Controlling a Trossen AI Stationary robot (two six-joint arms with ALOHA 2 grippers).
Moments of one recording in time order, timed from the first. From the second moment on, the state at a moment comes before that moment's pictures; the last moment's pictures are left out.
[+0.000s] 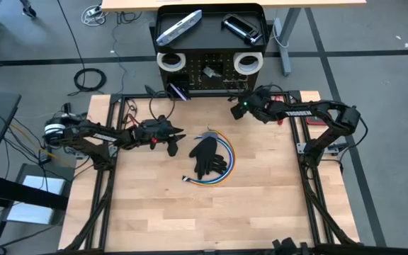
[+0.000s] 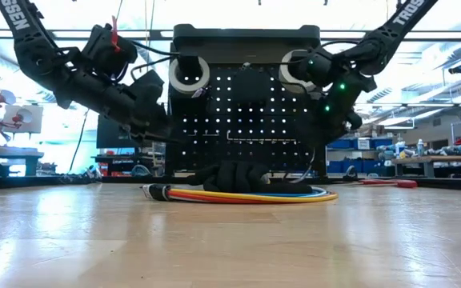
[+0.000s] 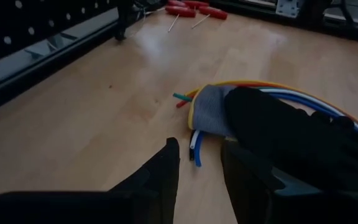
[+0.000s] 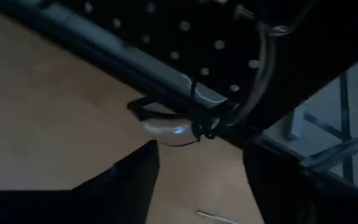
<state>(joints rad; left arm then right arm) 0.30 1.39 0.35 0.67 -0.05 -0.12 -0.57 1.56 0.80 -0.05 0.58 0.23</state>
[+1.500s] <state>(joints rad) 0.31 1.07 0.35 0.23 -0.28 -0.24 -0.87 1.36 0.49 0.50 -0.05 -0.10</state>
